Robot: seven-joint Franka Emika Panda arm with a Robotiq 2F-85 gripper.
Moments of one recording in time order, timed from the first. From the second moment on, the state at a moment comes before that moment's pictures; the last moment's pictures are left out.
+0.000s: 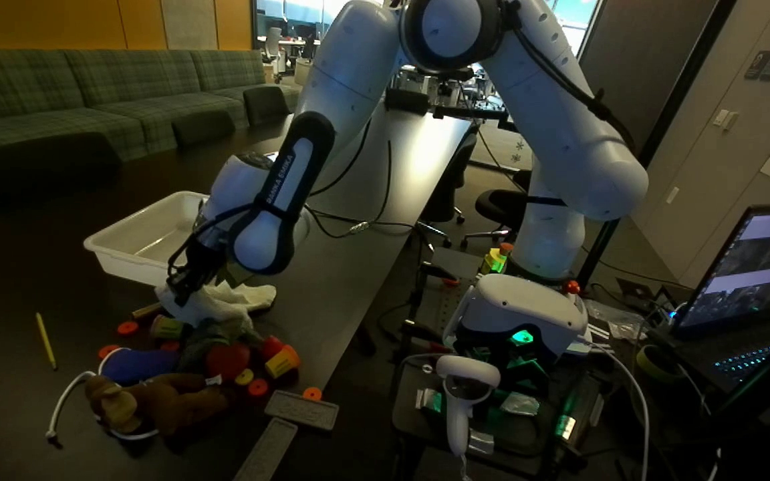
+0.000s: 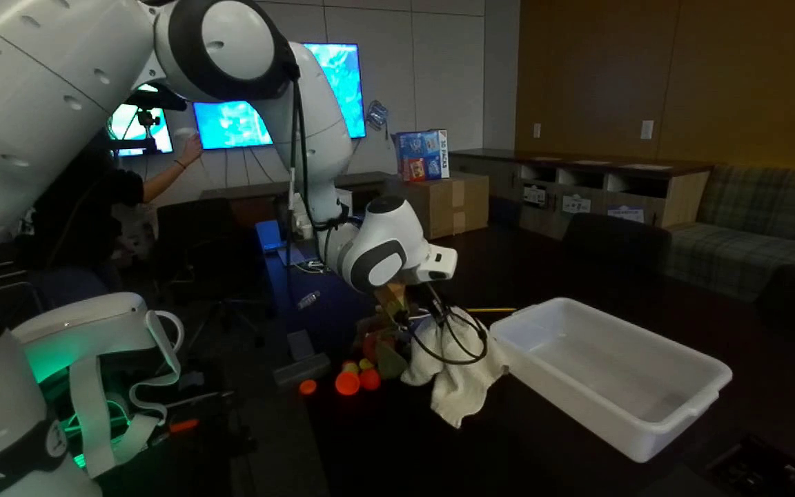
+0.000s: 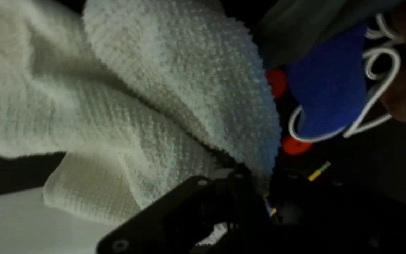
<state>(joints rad) 0.26 0.78 0.08 -1.99 0.11 3.25 0.20</state>
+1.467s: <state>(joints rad) 0.02 0.73 0.00 -1.50 0.04 2.98 0.15</state>
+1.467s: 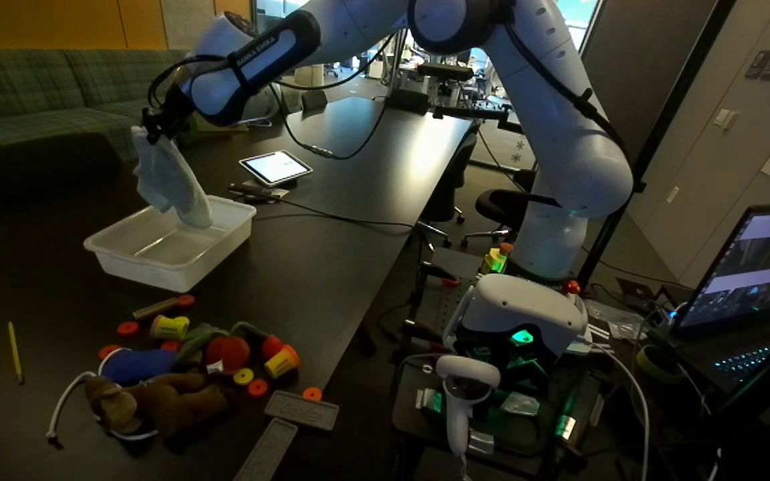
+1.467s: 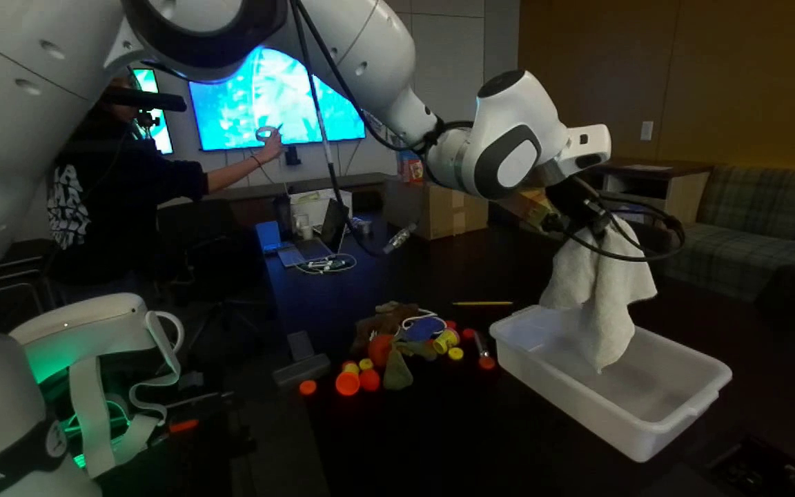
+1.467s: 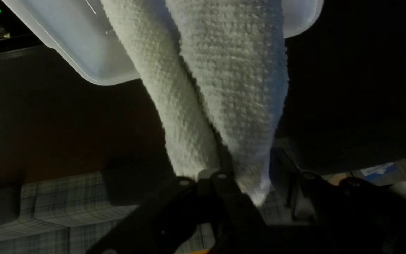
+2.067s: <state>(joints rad) -0.04 0.83 -0.02 -1.15 0.04 2.47 0.06</state>
